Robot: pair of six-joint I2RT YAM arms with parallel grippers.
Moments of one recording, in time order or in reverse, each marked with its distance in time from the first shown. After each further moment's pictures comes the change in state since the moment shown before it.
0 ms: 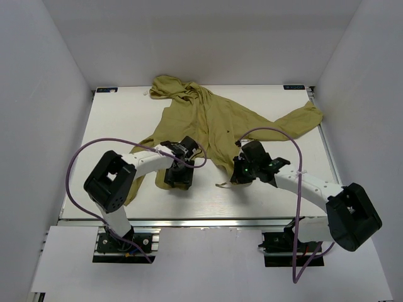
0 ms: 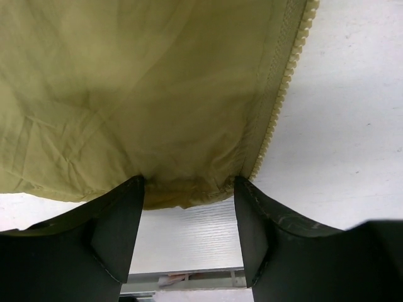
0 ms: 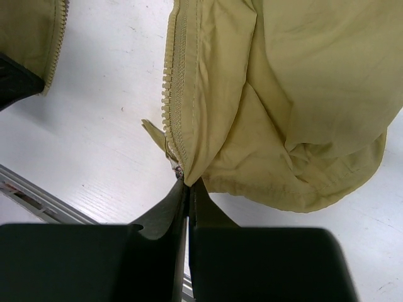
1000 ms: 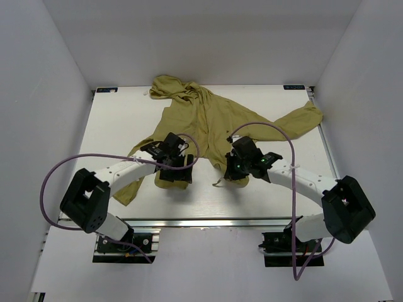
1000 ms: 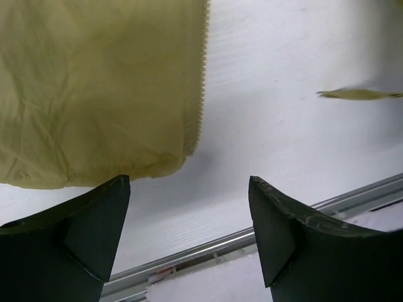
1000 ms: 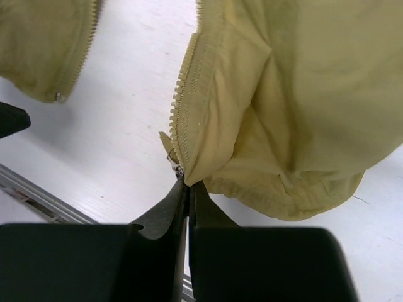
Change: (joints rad) left arm 0.072 -0.256 -0.116 0.116 0.154 0.062; right arm 0.084 0.074 0.118 -0.029 0.051 0.013
